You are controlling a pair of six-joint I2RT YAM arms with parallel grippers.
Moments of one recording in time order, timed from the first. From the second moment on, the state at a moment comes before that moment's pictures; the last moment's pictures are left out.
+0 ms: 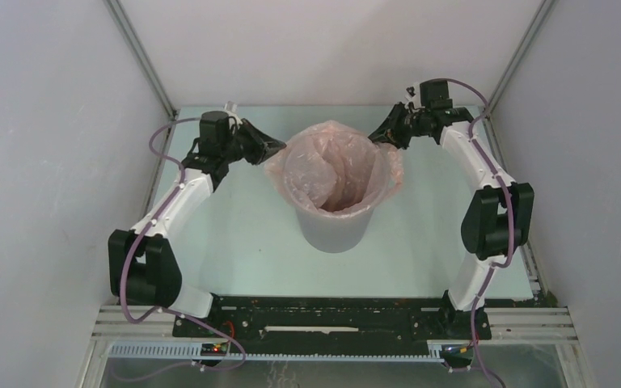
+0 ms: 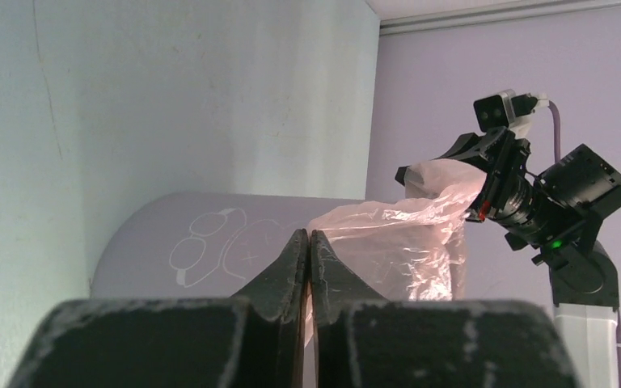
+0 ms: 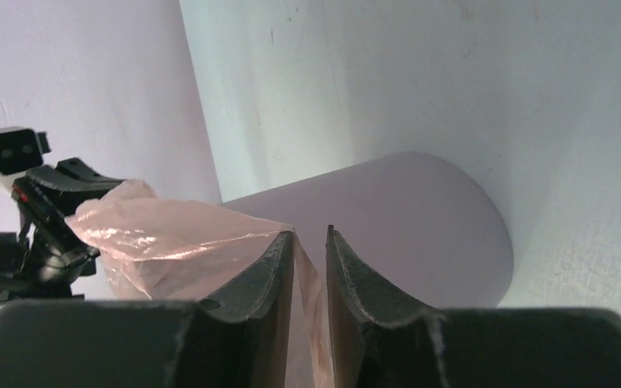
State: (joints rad) left arm -0.19 1.46 1.18 -0.16 0.46 -0.99; right arm 0.14 1.84 1.69 -0.64 -0.63 0.72
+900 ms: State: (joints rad) left arm -0.17 1.36 1.17 -0.53 0.44 -0.74; right arm 0.13 1.69 1.66 -0.93 -0.49 0.43
